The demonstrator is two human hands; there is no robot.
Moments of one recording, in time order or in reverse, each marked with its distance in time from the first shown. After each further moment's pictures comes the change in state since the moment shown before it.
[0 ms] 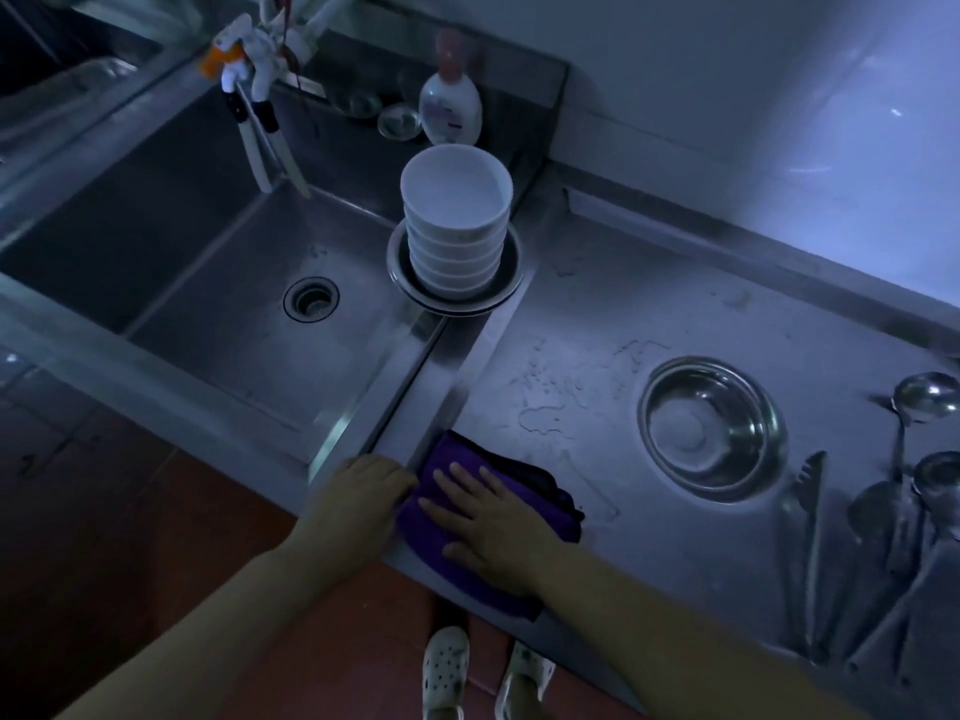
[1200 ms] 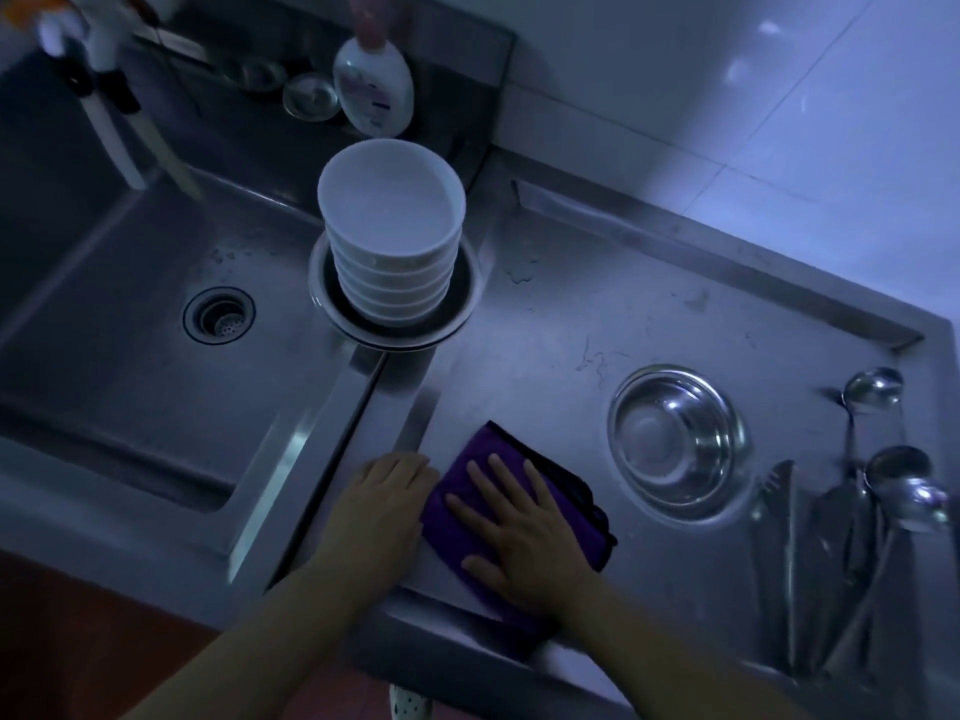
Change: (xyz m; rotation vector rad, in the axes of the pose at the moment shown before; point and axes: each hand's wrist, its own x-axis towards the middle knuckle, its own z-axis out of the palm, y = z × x) left_hand 0.089 0.015 0.014 -0.034 -0.086 0.125; right_hand -0.009 0.059 -0.001 -0.186 0.097 0.314
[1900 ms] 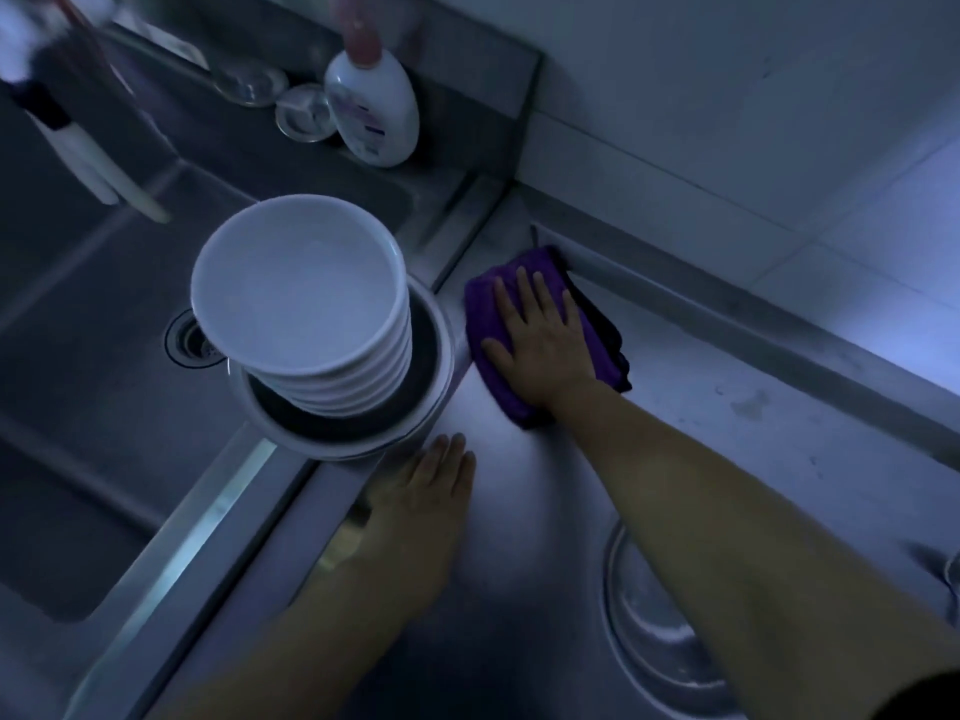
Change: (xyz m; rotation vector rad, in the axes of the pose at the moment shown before) left_hand 0.162 0.033 0.001 0.257 -0.313 -0.180; right_hand 0.245 0.224 -0.053 -0.001 0.168 0.195
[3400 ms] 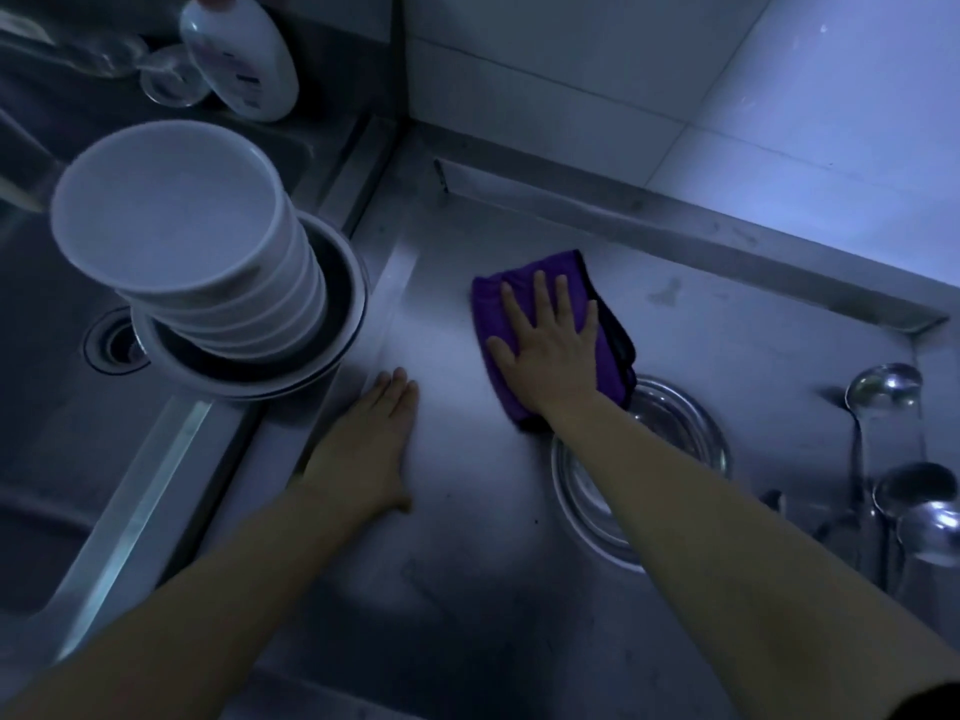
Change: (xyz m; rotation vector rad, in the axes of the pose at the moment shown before) left_hand 0.007 -0.007 0.019 -0.187 0.004 0.063; right_hand -0.127 0.018 0.014 0.022 0.004 0.377
